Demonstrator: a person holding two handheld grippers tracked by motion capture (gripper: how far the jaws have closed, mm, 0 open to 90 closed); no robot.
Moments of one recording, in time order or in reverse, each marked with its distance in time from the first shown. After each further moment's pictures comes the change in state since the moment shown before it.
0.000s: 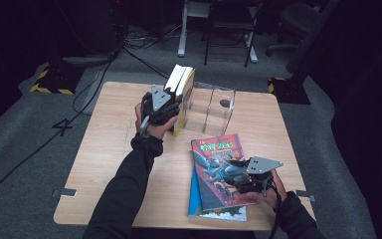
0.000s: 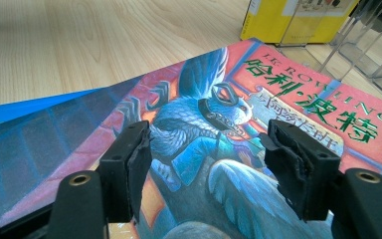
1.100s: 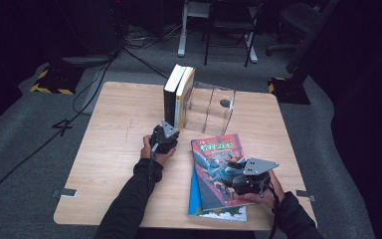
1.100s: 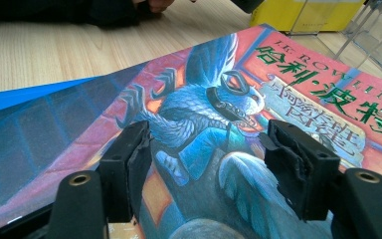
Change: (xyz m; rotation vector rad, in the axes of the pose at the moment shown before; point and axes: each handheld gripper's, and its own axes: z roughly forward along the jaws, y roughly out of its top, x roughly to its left) left arm -0.024 -0.122 0.044 0.358 -0.008 0.015; right arm 0.002 -0.004 0.008 0.032 0.014 -0.003
